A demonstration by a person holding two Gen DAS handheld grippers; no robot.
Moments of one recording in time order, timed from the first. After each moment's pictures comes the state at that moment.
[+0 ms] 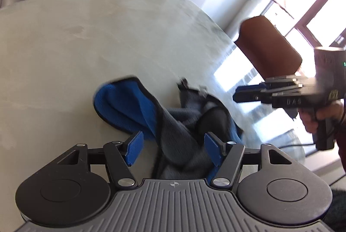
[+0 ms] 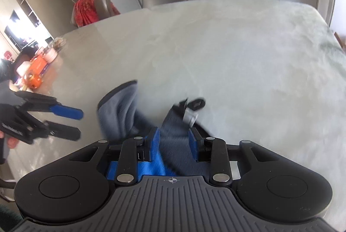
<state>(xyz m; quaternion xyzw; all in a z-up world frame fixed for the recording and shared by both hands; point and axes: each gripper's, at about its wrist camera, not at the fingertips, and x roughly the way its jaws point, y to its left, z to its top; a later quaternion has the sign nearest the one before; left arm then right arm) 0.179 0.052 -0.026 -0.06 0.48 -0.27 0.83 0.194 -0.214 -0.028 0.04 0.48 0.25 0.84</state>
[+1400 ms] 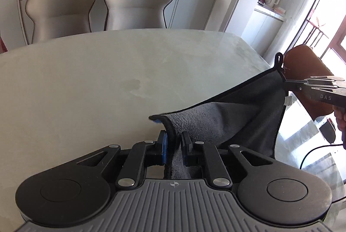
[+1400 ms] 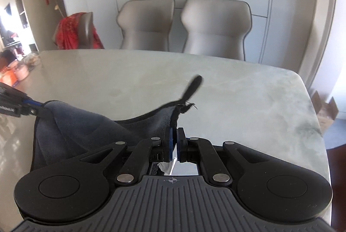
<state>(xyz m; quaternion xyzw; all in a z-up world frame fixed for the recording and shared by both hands) 0.268 0.095 -0.019 -0.04 0.43 -0.18 0.88 0.276 -0.237 -0.005 -0.04 0.39 0.18 0.90</state>
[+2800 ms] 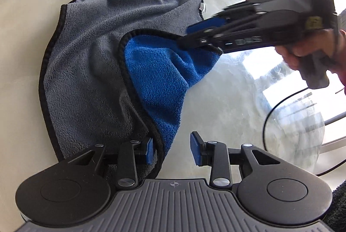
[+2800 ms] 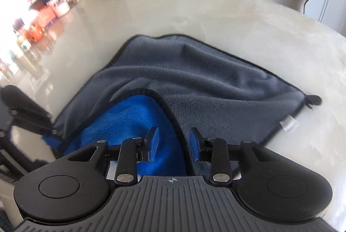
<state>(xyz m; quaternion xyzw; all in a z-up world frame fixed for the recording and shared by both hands) 0.158 0.009 -0.092 -0.01 0.56 -0.28 0.78 0.238 -0.150 -0.077 -0.09 0.50 0.33 0.80</state>
